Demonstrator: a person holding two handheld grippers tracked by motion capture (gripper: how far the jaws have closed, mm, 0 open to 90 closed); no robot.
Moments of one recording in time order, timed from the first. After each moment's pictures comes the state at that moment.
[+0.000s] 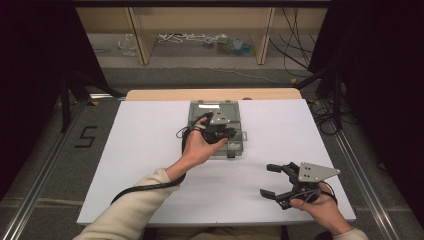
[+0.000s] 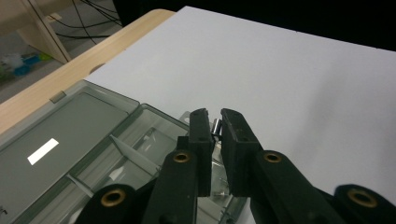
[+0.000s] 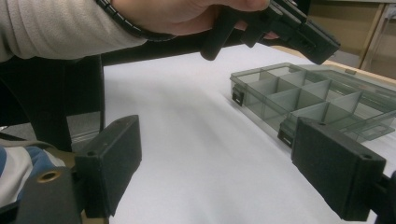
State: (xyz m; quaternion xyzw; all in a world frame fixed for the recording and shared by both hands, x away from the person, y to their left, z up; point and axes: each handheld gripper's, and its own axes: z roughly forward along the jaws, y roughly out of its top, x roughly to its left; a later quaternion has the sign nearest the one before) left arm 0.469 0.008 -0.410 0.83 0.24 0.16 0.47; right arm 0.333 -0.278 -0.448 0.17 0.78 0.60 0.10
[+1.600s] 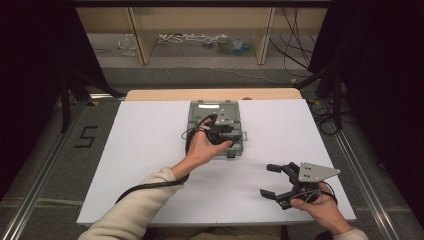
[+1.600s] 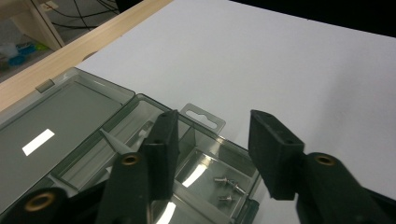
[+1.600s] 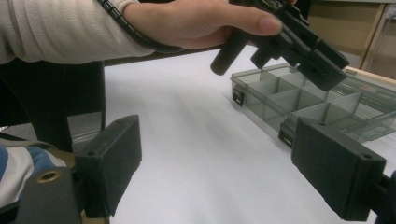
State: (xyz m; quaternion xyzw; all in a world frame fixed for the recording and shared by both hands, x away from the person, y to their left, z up) left arm 0.479 -0.002 -0.429 0.84 0.25 0.15 0.46; right arm 0.333 -0.278 -0.448 0.16 0.78 0.60 0.10
